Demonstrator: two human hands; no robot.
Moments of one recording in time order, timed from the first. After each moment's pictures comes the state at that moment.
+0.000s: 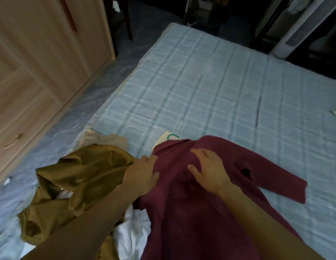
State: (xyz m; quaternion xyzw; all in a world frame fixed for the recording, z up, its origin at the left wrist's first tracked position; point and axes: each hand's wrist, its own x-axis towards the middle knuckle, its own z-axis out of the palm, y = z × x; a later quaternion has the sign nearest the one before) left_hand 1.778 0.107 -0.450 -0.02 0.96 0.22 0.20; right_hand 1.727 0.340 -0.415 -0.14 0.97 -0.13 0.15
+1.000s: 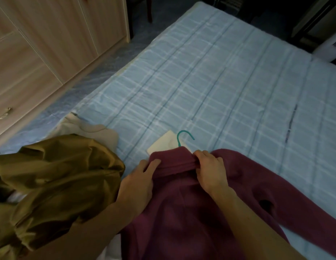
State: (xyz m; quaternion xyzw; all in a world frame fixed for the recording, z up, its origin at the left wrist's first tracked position) left_hand 1.756 0.147 -0.549 -0.12 0.95 0.25 0.12; right_hand 1.636 0.348 -0.538 -0.19 0.97 -0.09 0.13
